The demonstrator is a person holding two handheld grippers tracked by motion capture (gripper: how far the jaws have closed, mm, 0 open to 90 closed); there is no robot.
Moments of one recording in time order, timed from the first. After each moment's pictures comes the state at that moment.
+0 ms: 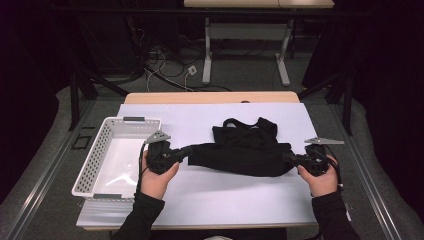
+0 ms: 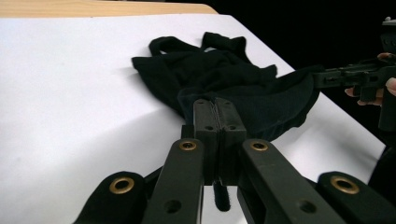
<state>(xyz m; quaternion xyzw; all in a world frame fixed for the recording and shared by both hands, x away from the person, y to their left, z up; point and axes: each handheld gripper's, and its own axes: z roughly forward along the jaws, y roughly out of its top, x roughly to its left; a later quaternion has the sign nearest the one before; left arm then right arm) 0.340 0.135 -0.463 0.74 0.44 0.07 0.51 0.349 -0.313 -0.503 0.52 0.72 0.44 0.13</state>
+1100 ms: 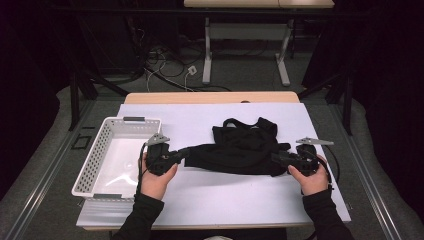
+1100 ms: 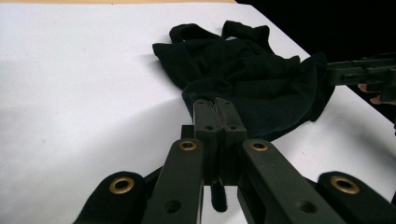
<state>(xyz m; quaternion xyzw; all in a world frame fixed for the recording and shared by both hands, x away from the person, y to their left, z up) 0.342 0.138 -0.476 0.74 0.46 0.08 0.49 0.354 -0.300 -0.519 0.52 0.71 0.46 0.12</state>
